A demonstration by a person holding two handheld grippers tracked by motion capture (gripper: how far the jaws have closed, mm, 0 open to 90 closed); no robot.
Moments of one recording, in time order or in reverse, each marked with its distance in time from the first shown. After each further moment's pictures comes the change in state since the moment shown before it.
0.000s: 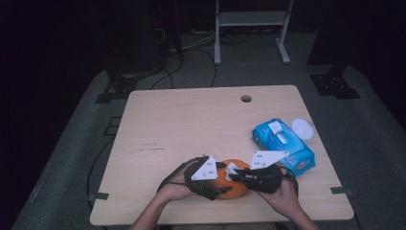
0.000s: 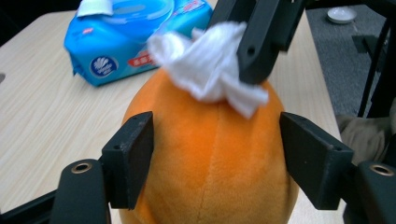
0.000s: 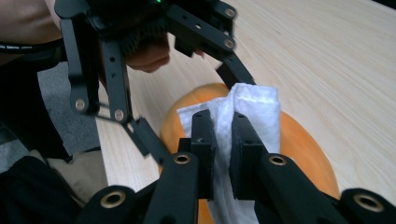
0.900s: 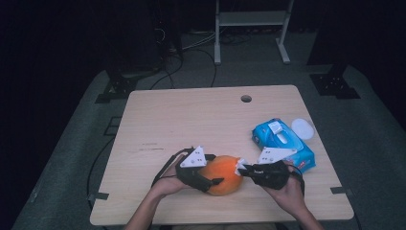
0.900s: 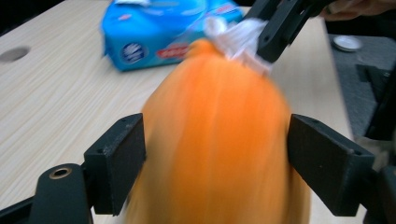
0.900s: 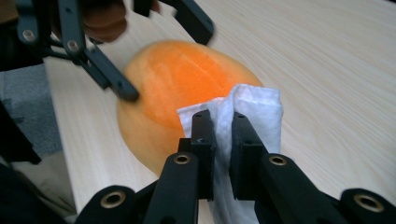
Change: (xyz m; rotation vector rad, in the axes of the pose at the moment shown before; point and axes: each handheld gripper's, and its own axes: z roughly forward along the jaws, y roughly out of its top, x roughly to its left) left arm 0.017 -0.008 -0.011 -0.040 0.013 -0.119; right arm -0.018 -0.016 -0.004 0.011 -0.084 0.054
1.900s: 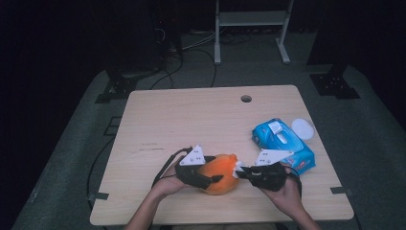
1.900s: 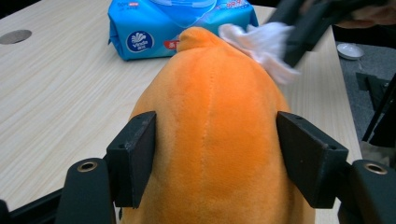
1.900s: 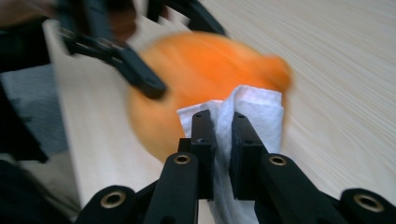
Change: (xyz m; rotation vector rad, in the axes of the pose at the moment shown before) left arm 0.009 -0.011 0.001 0.002 0.012 -0.072; right arm 0.005 -0.002 0.006 -0.004 0.035 0.004
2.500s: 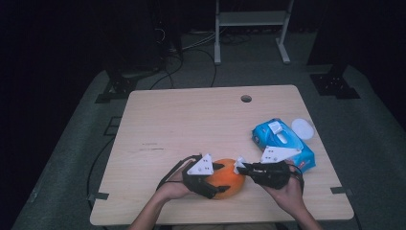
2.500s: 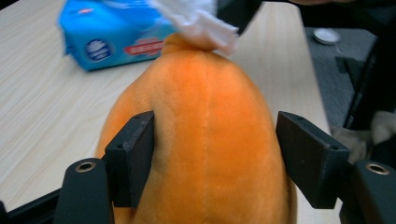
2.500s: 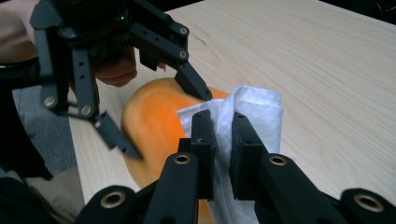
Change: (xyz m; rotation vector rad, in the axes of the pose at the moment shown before) left arm -0.025 0.006 0.015 0.026 -0.085 0.127; right arm -0.003 0.006 -0.012 -0.067 -0.009 0.006
